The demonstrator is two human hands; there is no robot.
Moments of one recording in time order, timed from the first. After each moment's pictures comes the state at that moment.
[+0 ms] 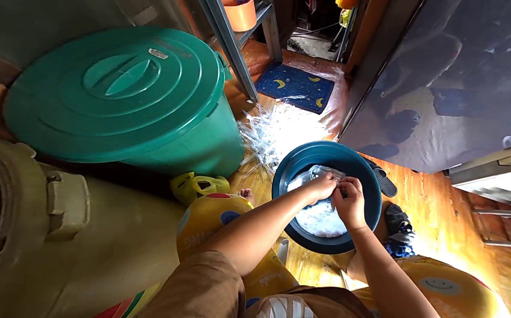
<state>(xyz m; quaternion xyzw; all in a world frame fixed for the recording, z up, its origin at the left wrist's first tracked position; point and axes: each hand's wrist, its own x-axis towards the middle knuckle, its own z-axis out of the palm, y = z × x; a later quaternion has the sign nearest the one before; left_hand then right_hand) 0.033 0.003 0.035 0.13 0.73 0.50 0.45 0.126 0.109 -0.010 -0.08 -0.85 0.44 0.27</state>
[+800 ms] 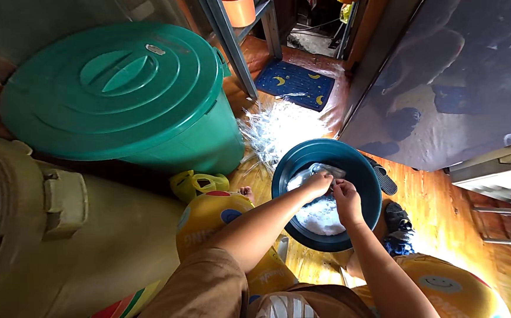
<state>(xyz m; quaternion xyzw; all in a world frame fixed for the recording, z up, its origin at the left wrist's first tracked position) 0.030 0.001 0.023 0.10 0.79 0.43 0.42 0.122 0.104 -0.014 -0.25 -0.76 0.60 0.09</state>
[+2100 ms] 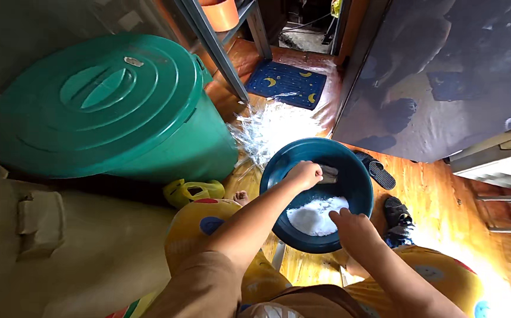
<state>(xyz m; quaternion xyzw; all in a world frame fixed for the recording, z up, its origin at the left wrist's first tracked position) -0.006 0.015 0.009 0.31 0.89 0.21 0.27 0.181 0.119 0.086 0.00 -0.94 0.08 -0.34</state>
